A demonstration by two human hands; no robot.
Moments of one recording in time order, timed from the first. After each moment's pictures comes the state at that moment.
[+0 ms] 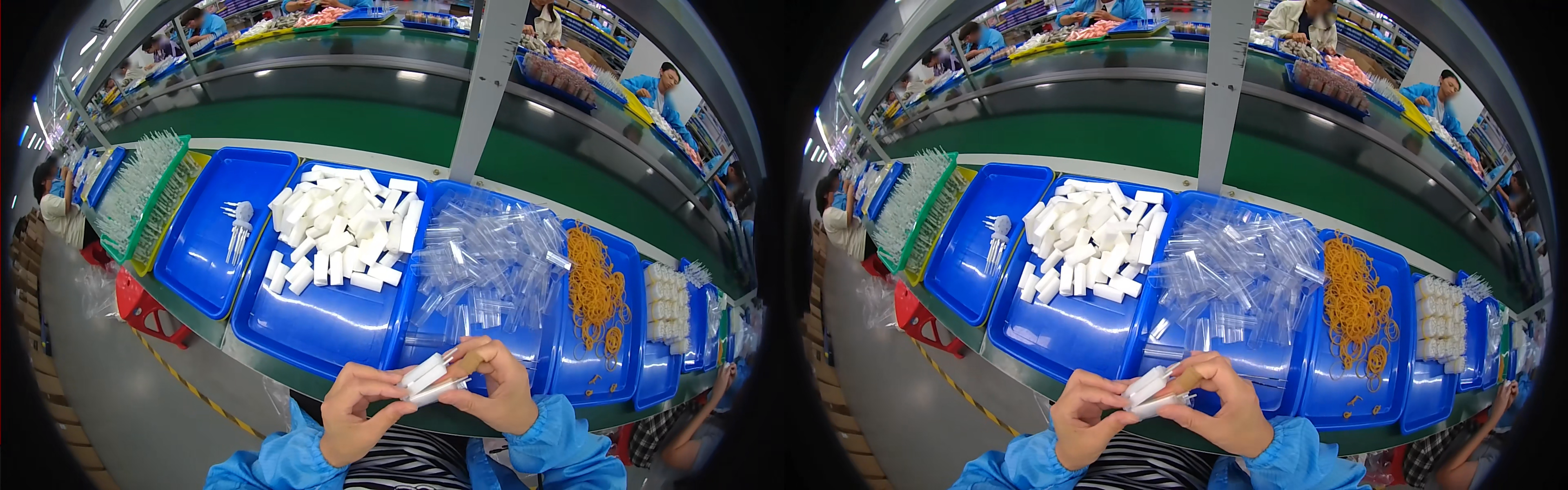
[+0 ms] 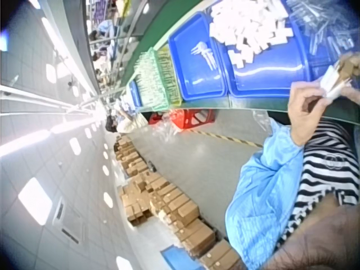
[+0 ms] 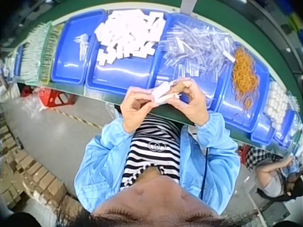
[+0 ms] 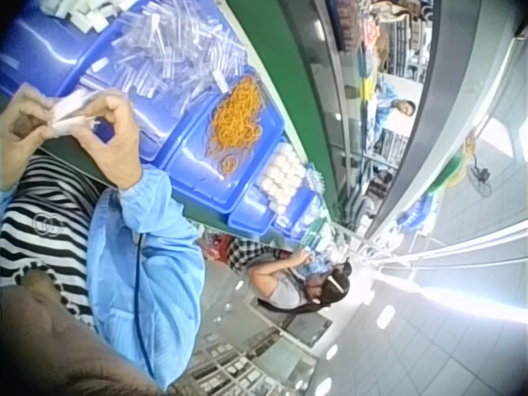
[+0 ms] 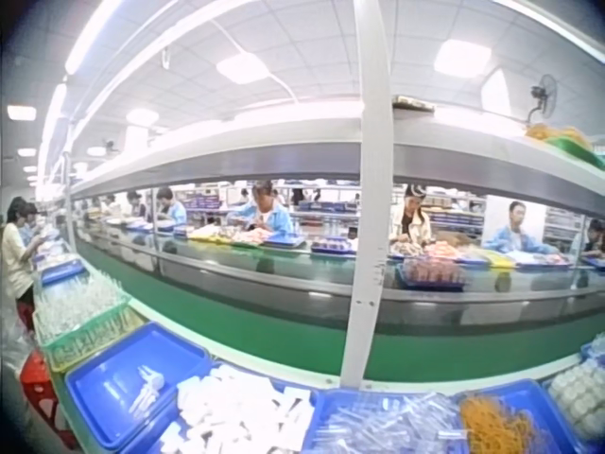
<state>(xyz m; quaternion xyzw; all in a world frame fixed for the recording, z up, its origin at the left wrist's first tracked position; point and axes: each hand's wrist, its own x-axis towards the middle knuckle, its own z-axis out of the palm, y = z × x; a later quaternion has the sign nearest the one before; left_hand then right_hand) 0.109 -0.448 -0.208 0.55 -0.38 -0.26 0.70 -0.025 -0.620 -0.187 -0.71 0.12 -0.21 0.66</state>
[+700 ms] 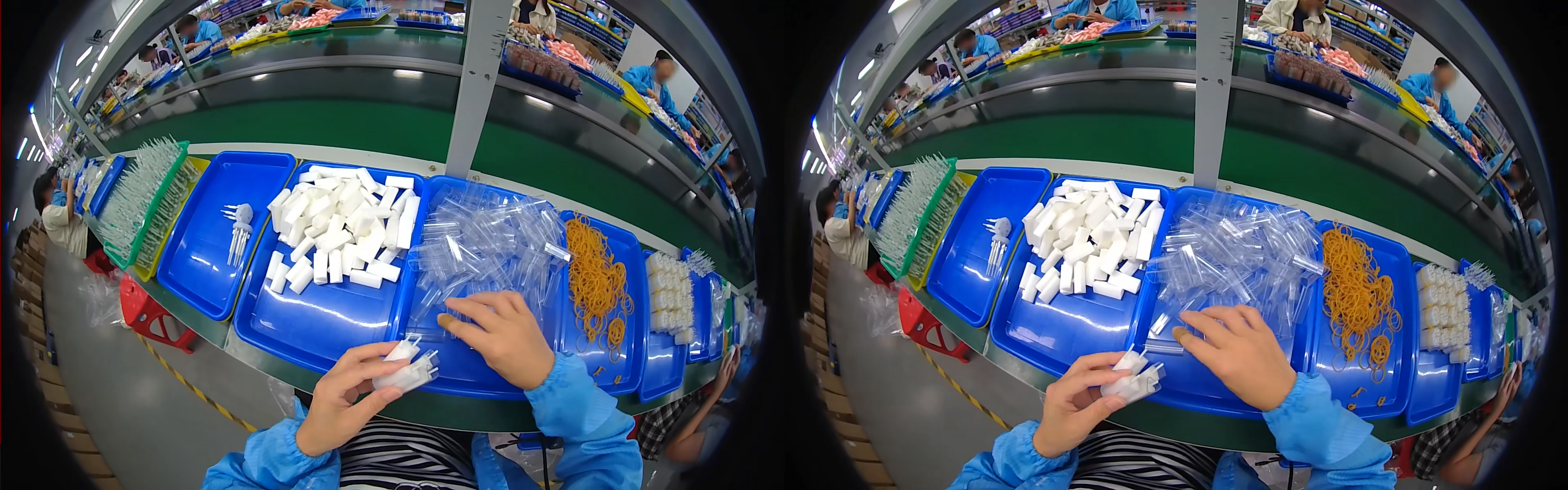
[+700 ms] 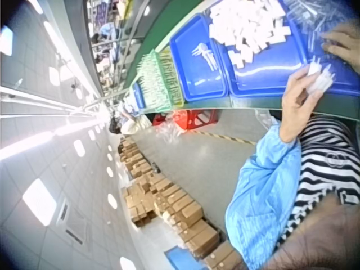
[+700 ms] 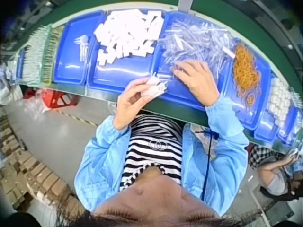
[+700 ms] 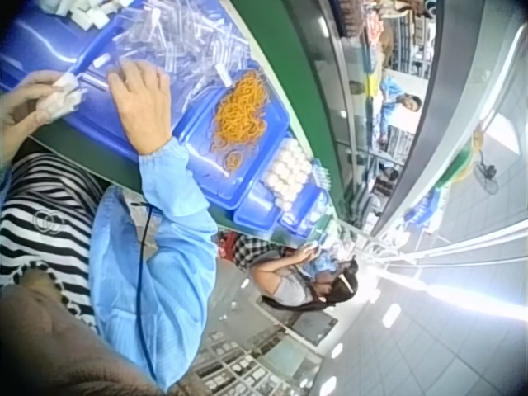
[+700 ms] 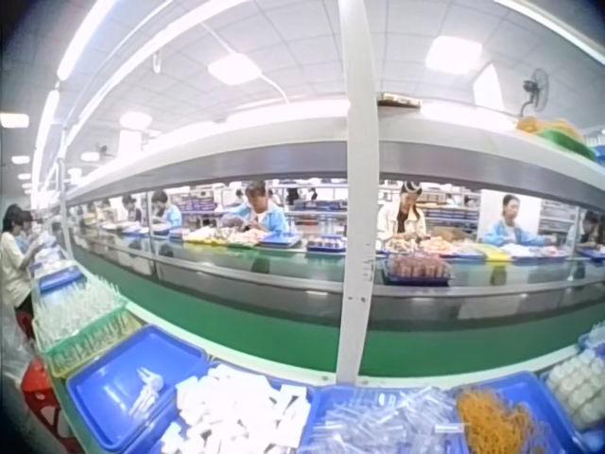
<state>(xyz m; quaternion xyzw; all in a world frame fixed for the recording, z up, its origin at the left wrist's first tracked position) 0.134 -0.443 -0.191 0.57 -0.36 -0.38 0.64 -0.008 -0.671 -0.179 -0.99 0.02 -0.15 0.09</state>
